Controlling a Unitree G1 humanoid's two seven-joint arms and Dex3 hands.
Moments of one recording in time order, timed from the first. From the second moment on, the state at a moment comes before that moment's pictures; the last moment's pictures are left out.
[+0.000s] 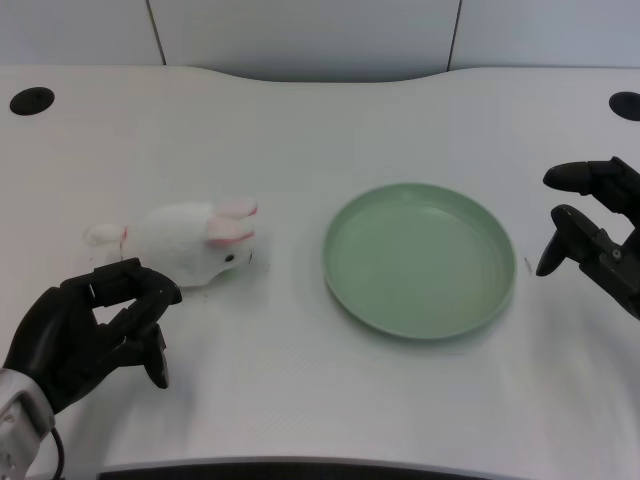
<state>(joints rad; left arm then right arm) -0.15 0.22 0.20 0.25 -0.36 0.24 -0.48 -0.35 -0.16 -0.21 0.45 0.33 -0.05 0.48</state>
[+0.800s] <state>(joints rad) -0.17 0.30 0.14 0.22 -0.17 -0.02 -0.50 -0.35 -0.16 -0.21 0.47 0.33 -0.07 0.50</state>
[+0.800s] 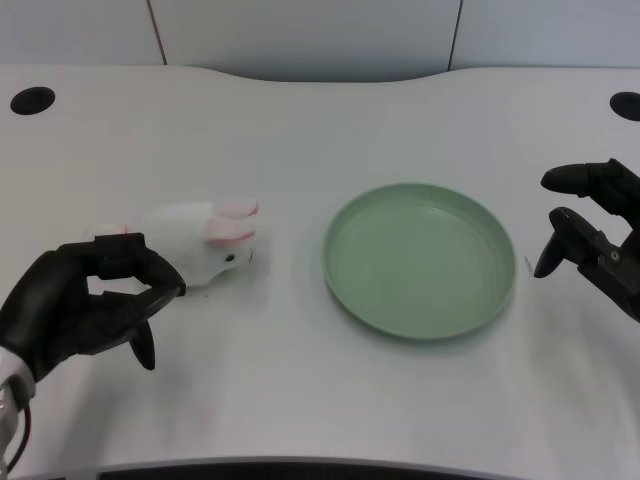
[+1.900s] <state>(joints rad) -0.49 0.53 -0.13 0.25 0.49 -0.22 -0.31 -0.35 -0.16 -0.21 0.47 0.33 -0.07 0.49</state>
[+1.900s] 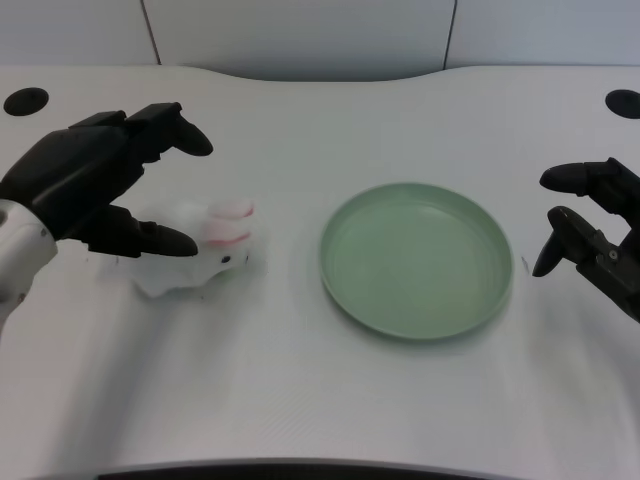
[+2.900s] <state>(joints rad) -1.03 0.28 -0.53 1.25 0.71 -0.12 -0.28 -0.32 -0.15 -0.20 0.40 0.33 -0.05 0.49</state>
